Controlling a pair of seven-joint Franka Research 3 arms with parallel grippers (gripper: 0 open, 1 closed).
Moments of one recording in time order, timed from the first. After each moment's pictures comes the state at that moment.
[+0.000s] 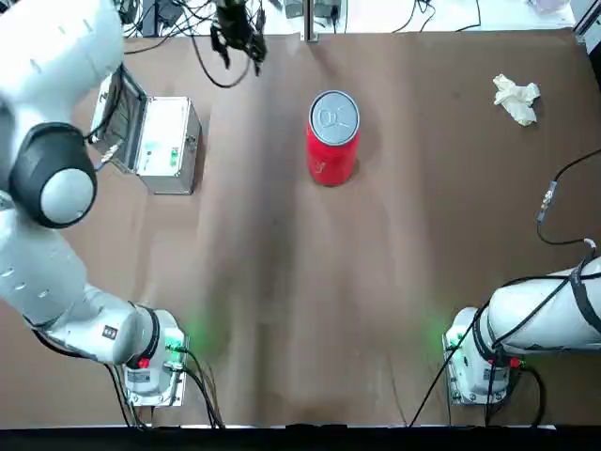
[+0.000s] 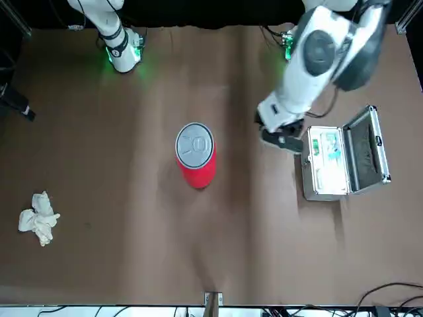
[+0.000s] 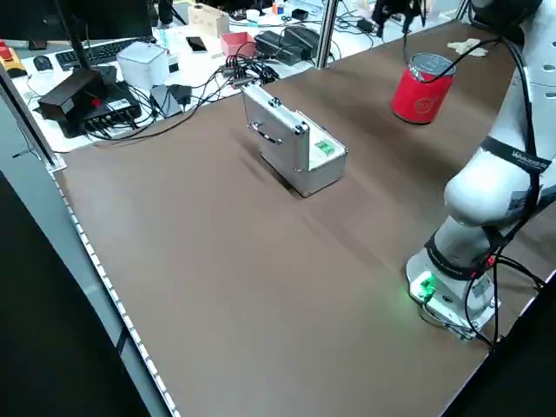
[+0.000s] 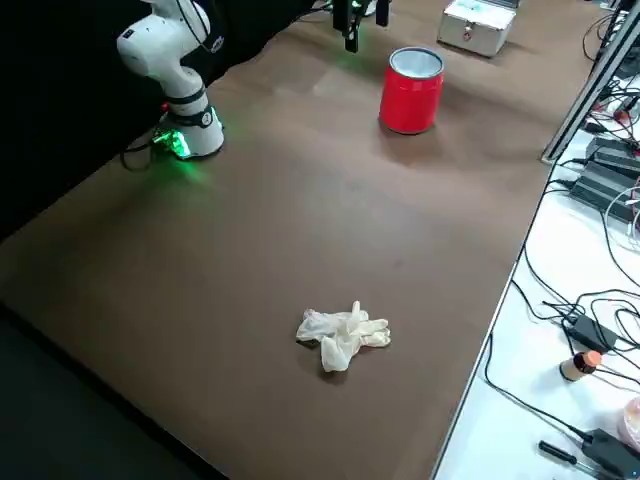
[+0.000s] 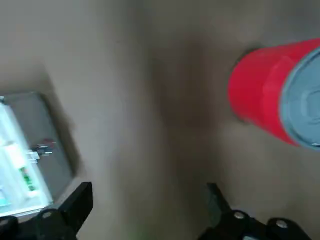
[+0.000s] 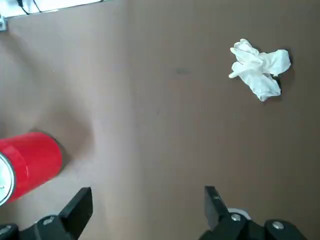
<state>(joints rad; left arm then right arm) -0.31 0.27 -0.28 -1.50 0.01 1.69 -0.31 -0.03 0.03 -0.06 -1.43 0.08 1.50 0.03</state>
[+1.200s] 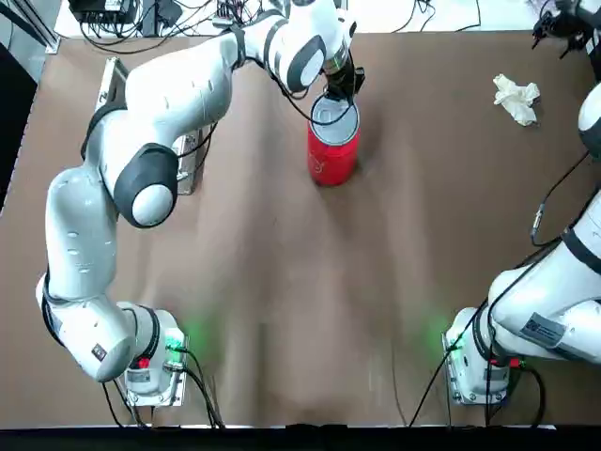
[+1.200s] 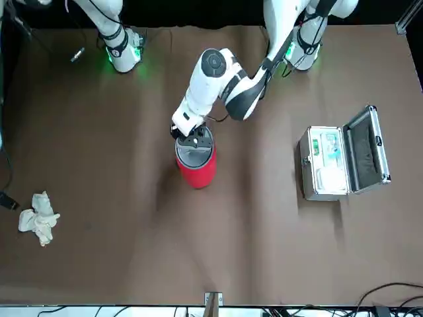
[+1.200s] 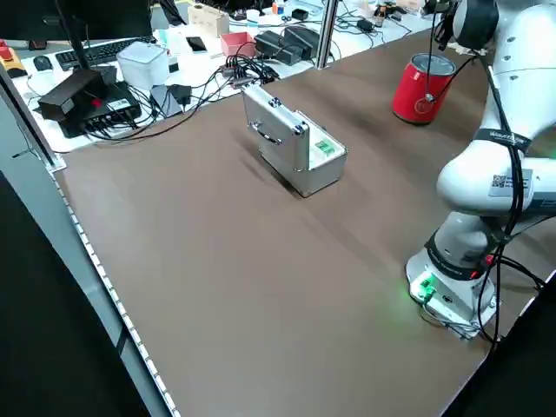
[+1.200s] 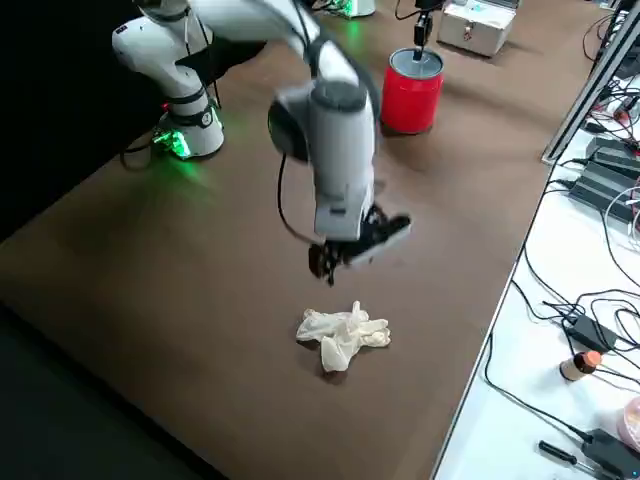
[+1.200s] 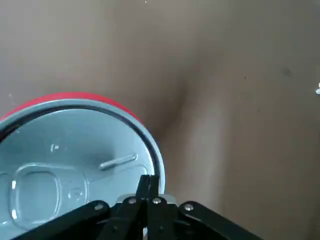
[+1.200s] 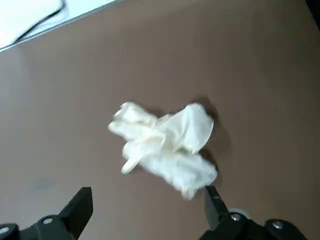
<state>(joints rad) -0.67 0.68 -0.28 -1.28 -0.01 2.34 -0.96 -0.35 0.60 -0.07 -1.45 0.00 2.24 0.01</state>
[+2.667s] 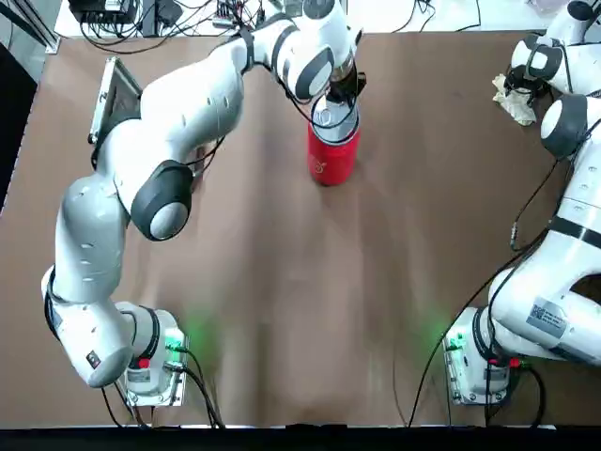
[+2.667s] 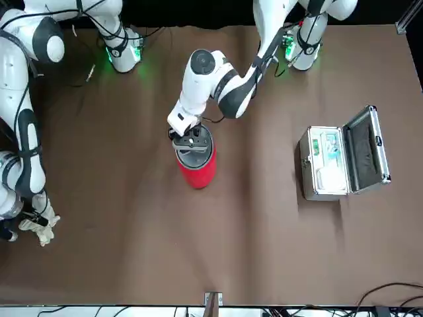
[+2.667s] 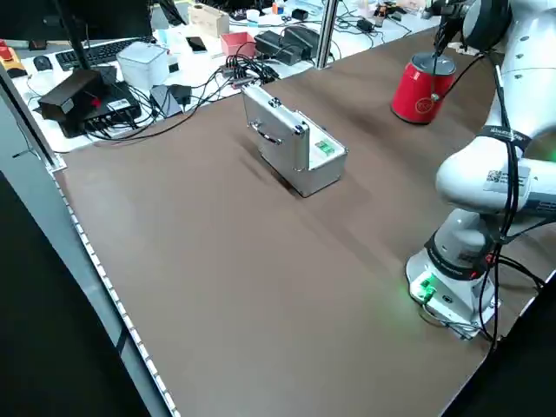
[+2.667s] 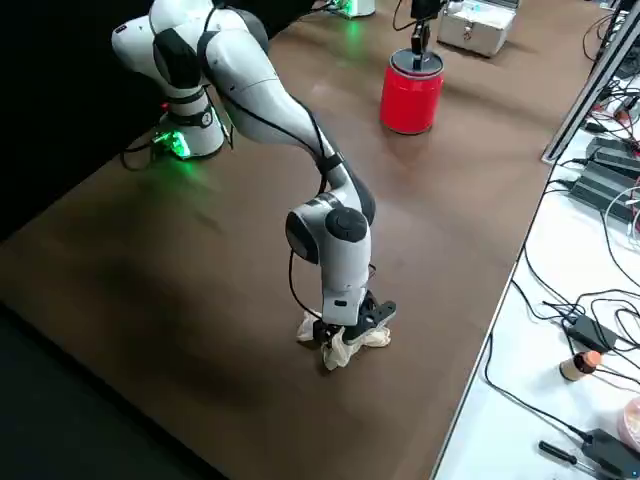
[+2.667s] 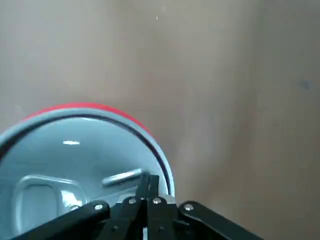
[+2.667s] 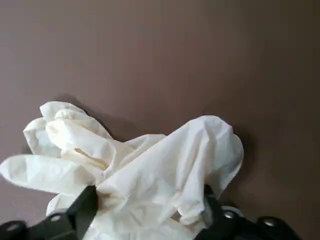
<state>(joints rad) -0.81 0.69 -0.10 -1.24 -0.01 2.30 -1.00 -0.37 0.97 -0.07 -1.27 -0.04 2.39 0.03</state>
